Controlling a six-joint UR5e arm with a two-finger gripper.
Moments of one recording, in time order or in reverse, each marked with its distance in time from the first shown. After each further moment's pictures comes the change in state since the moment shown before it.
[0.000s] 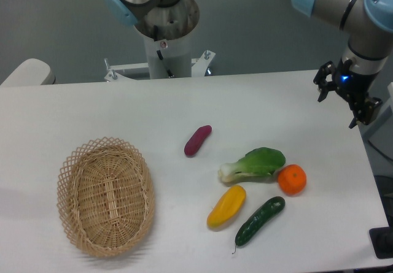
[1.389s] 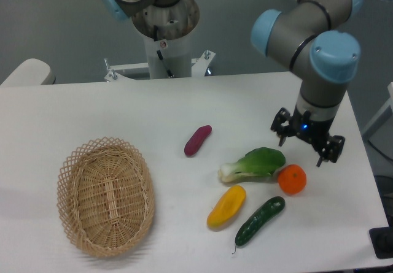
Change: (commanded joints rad) arm -0.241 -0.087 -0.043 0.166 -0.006 -0.684
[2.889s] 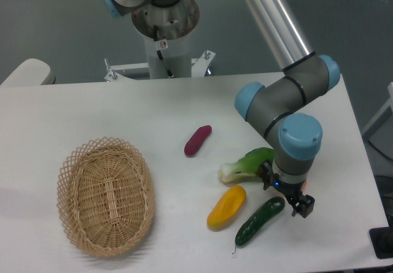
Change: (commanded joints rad) arm -0.037 -0.232 0.045 0.187 0.057 0.313
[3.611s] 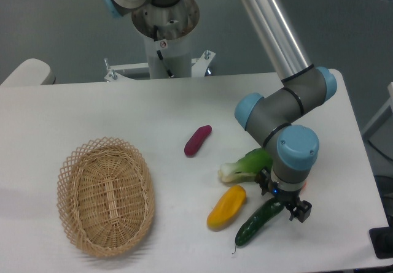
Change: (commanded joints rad) arm -0.003 -0.028 -0.012 0.026 -0.003 -0.014
